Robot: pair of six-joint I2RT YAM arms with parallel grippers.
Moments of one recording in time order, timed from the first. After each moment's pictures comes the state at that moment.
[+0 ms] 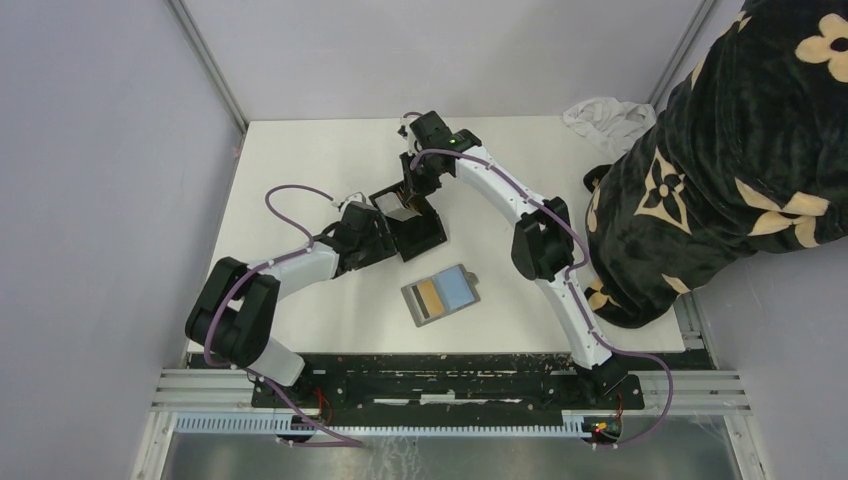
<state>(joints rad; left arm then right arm) -0.45 1.53 0.75 -0.09 -0.12 -0.72 0.63 2.49 2.43 -0.90 -0.29 0.33</state>
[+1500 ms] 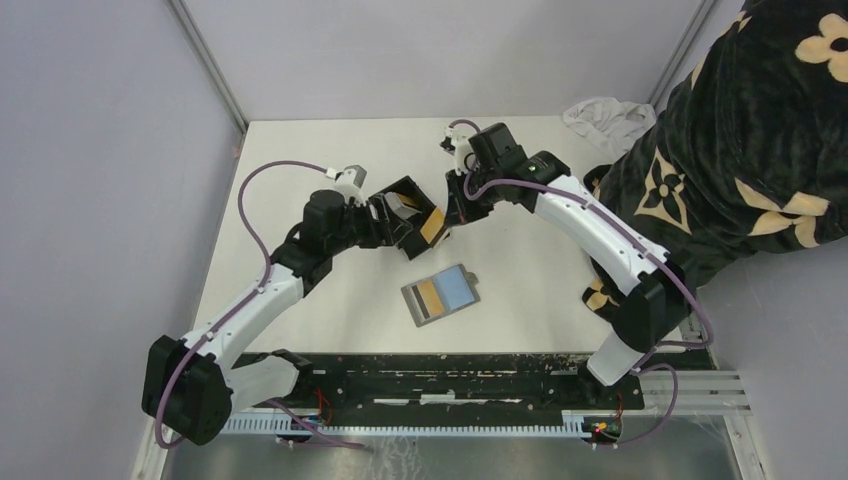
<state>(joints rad) -0.45 1.14 0.76 -0.07 0.18 -0.53 0.63 1.68 1.66 -0.84 -0.33 0.24</state>
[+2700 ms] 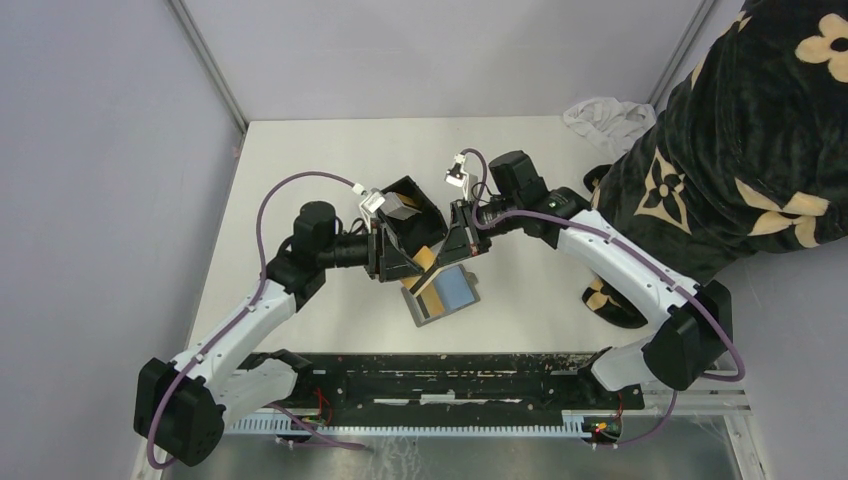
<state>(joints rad) -0.45 1.01 0.69 -0.02 0.86 -0.50 0.63 1.42 1.28 -0.59 -0.87 0.46</state>
